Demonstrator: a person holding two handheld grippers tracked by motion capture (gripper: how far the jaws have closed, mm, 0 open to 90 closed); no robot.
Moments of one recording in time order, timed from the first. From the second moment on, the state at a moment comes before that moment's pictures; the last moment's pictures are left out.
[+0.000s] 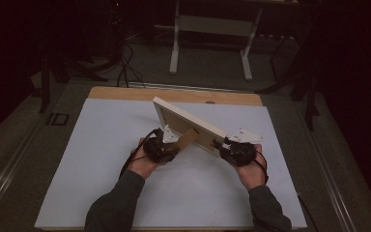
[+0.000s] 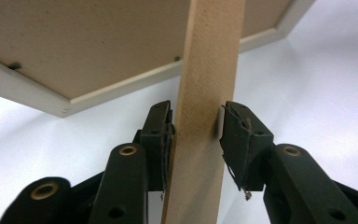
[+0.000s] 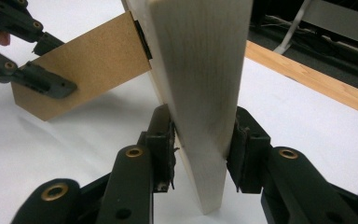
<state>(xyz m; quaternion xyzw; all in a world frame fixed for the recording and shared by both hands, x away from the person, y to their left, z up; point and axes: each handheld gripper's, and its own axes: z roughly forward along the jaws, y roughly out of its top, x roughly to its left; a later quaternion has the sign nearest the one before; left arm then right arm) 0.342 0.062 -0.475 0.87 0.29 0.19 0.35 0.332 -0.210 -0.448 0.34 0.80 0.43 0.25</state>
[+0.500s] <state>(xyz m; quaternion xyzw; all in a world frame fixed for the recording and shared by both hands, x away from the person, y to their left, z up) 0.324 0.075 -0.478 0.86 0.29 0.17 0.37 0.325 -0.207 -0.450 0.33 0.81 0.43 0.25</state>
